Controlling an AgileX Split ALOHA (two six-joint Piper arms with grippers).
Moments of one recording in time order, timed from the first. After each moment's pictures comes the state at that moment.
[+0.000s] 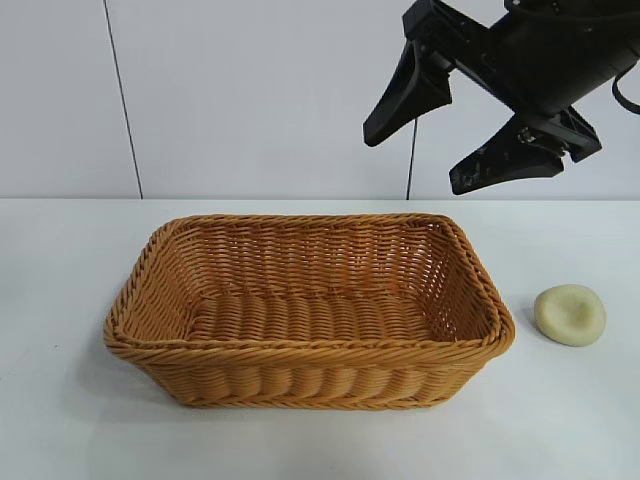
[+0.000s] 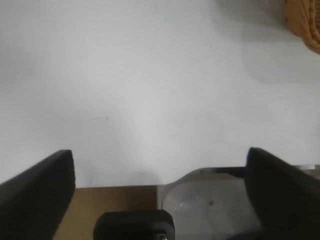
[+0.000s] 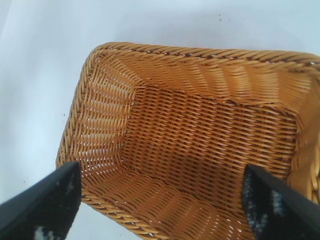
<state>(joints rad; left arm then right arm) -0.03 0.92 -0.76 -0.05 1.19 -0.03 0.29 1.53 -0.99 0.79 0.60 -0.32</state>
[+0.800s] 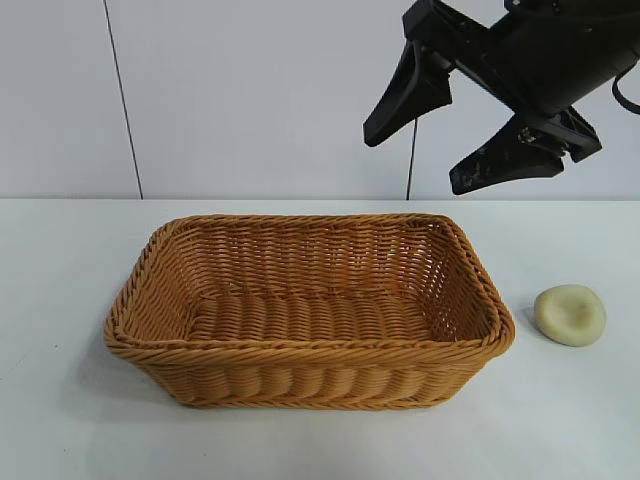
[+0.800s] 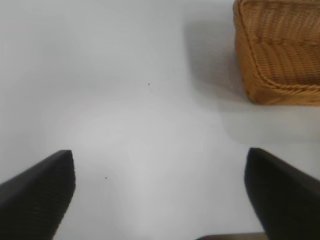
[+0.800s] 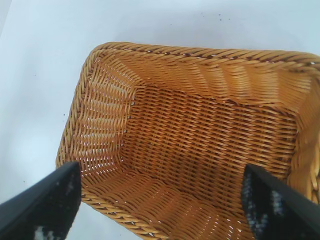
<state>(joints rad) -0.03 0.07 -0.50 -0.05 1.07 -0.03 0.29 1.53 -0.99 0.79 0.60 -0.32</state>
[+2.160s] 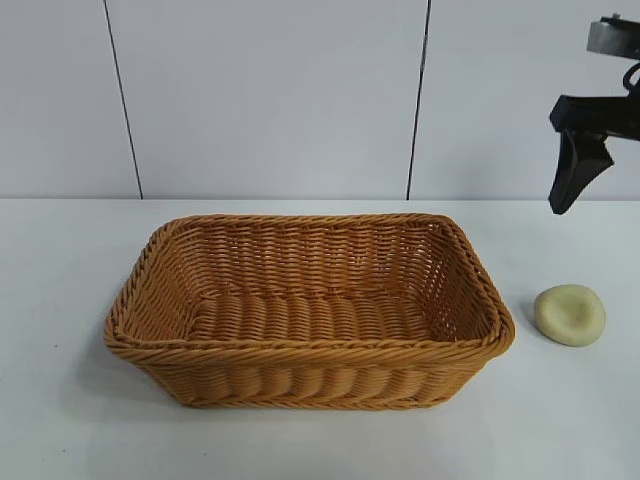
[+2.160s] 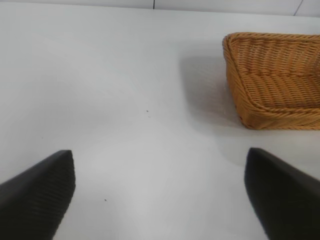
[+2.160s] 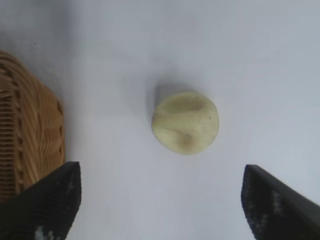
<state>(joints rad) -0.03 0.00 -0.50 -0.05 1.07 -0.03 0.01 1.74 -1.14 0.16 0.76 0.04</state>
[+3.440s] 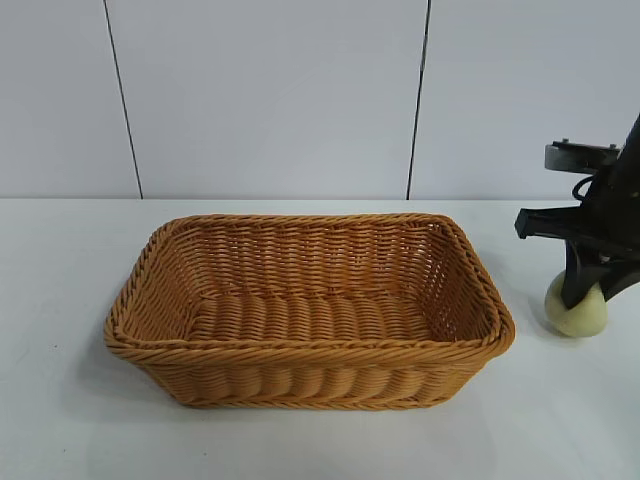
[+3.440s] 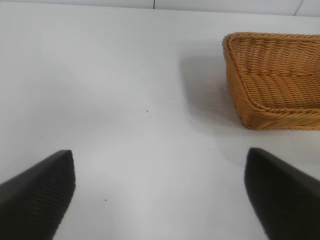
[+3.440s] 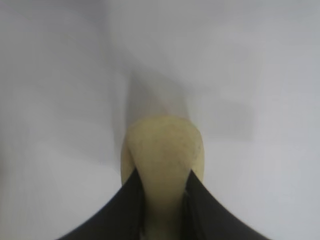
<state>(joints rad) -0.03 0.00 -0.50 -0.05 1.07 -0.03 0.01 1.92 -1.14 0.12 0.67 0.06</state>
